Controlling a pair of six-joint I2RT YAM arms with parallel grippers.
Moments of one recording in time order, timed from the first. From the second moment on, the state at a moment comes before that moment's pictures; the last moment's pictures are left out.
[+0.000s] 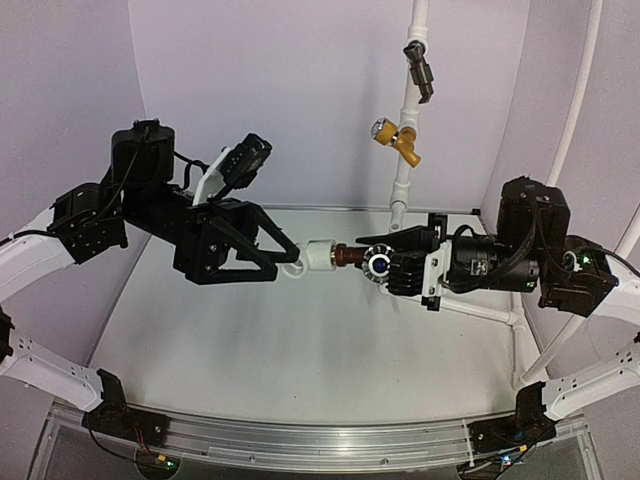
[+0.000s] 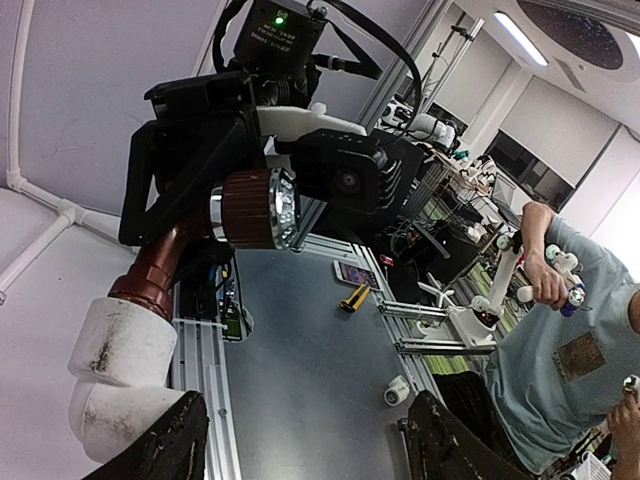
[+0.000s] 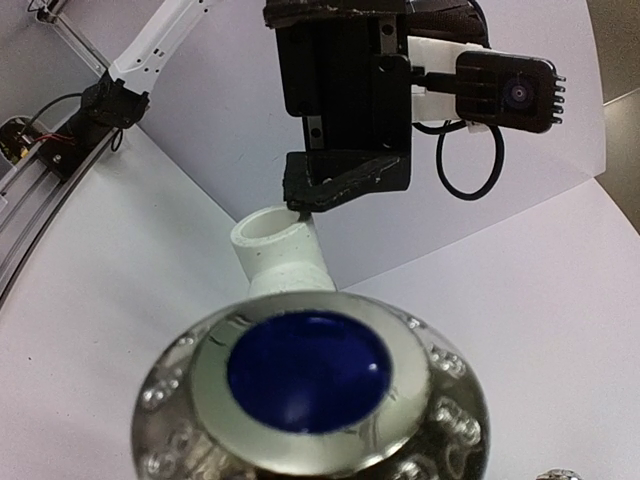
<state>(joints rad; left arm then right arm) -1.03 1.19 1.36 -0.34 0.94 -0.30 1.23 1.07 1.17 -0.25 -0.04 -1.04</state>
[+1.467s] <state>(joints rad) -1.07 1.10 1.45 -0.42 0.71 -0.26 1.23 1.01 1.13 -0.13 -0.08 -1.23</state>
